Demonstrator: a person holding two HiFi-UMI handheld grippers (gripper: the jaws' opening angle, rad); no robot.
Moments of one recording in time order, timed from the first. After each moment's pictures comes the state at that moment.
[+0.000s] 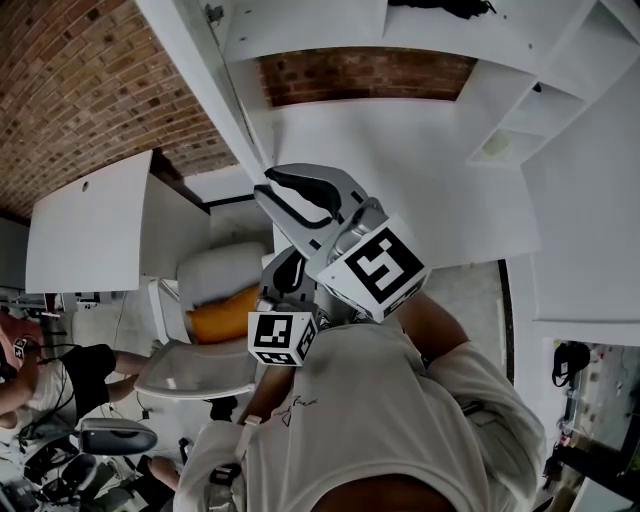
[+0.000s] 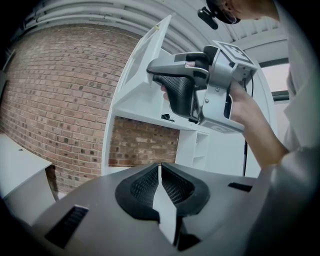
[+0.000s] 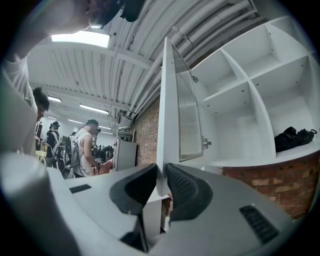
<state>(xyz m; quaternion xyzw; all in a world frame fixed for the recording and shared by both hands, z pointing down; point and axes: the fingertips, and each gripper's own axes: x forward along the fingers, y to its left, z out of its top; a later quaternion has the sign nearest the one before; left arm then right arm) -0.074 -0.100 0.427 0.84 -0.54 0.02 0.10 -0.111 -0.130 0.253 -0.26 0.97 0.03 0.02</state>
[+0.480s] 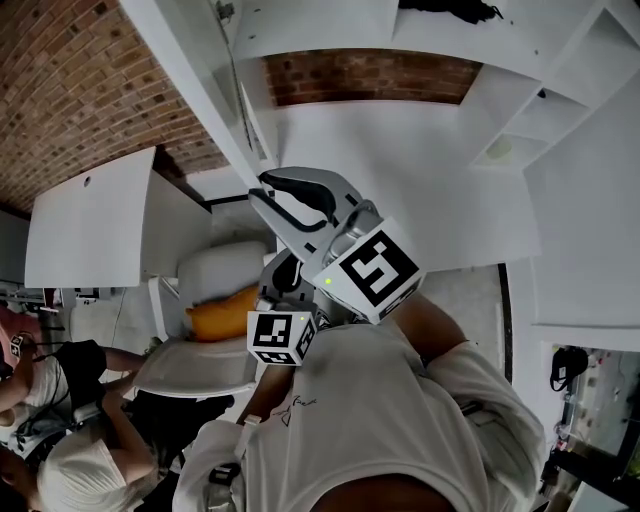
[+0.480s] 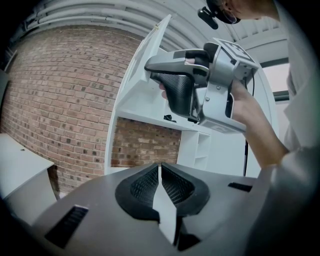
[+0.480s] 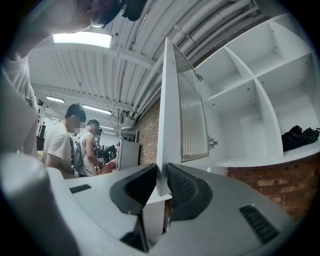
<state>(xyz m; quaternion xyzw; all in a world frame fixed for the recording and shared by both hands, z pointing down) -0.085 -0.100 0.426 0.83 -0.55 0.01 0.10 -0.129 -0.123 0.253 -0.24 0.97 0.03 0.02</state>
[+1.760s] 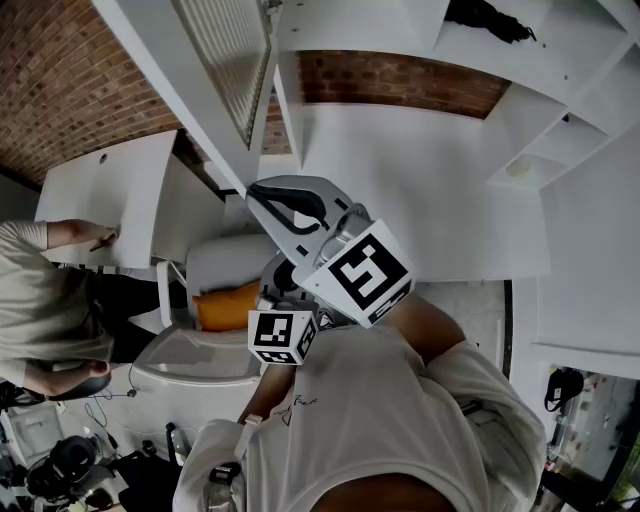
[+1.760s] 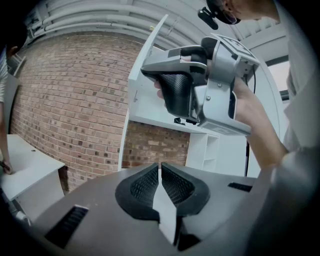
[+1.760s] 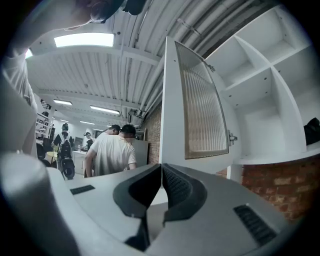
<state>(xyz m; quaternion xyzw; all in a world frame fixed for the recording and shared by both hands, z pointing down) -0.126 -0.092 0.422 0.81 -0.58 0.00 0.10 -0.184 -0.103 0.257 -0.19 0.98 0.03 0.01</state>
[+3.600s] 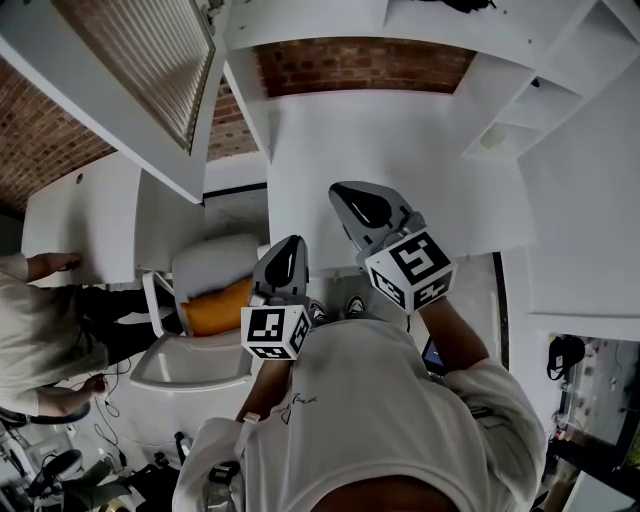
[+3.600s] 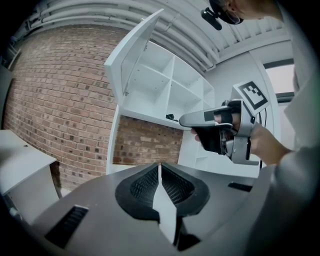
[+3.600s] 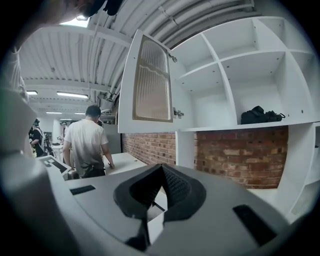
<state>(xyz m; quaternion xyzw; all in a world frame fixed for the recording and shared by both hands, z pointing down) -0.088 -0.092 0.432 0.83 -0.55 0.01 0.11 -0.030 -0.142 0.347 -0.35 0.93 -0.03 -0.09</state>
